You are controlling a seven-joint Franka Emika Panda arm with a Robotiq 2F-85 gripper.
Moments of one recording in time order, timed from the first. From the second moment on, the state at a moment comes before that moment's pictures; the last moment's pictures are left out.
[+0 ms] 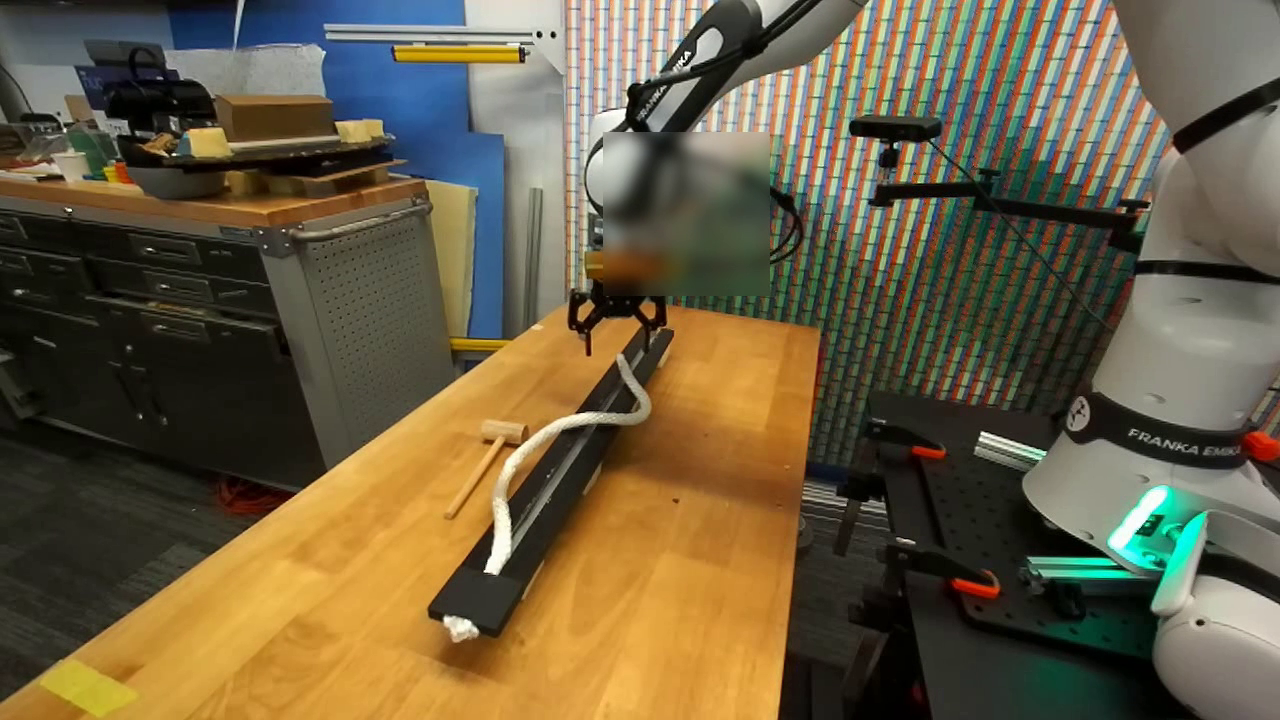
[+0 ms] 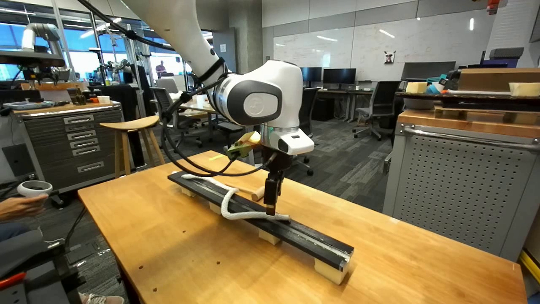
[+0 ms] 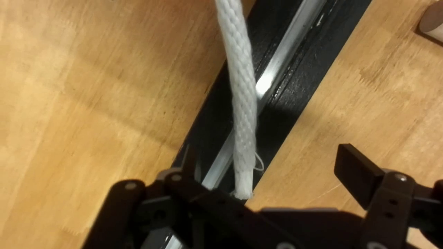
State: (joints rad) arm -0.09 0.61 -0.14 -1.88 0.19 2.44 0.68
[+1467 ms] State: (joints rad) arm -0.09 0.67 -0.14 -1.81 0.19 2.34 0.61
